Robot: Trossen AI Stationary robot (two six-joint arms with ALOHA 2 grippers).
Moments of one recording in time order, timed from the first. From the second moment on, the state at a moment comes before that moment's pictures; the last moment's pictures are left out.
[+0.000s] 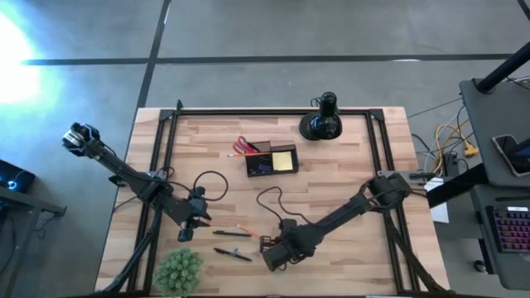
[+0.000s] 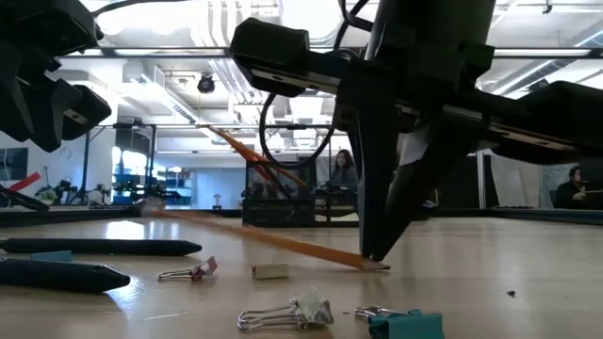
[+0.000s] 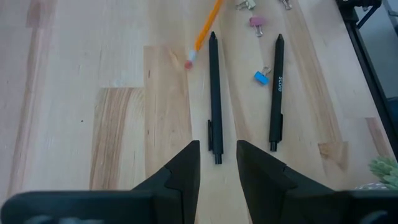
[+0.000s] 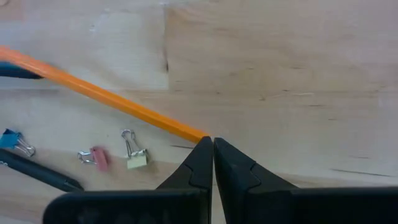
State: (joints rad) left arm -0.58 0.94 0.48 -0.35 -0.14 -0.51; right arm 0.51 2.24 1.71 -0.81 0.15 2.10
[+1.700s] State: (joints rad) left arm -0.40 1.46 0.50 0.27 -0.08 -0.04; right arm 0.51 2.24 1.70 -0.77 0.18 2.09
